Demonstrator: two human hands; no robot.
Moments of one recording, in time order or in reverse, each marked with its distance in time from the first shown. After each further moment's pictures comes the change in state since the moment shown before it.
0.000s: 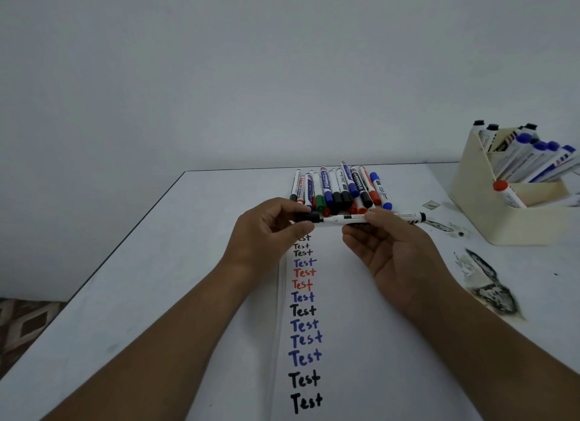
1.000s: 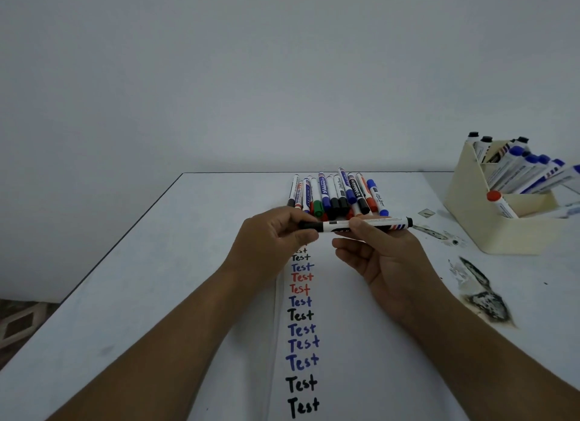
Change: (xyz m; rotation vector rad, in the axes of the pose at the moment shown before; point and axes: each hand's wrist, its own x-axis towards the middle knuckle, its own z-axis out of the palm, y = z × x) left_hand -0.001 0.001 0.002 0.102 -0.090 0.057; right_hand 0.001 0.007 -0.004 -0.198 -0.074 -0.070
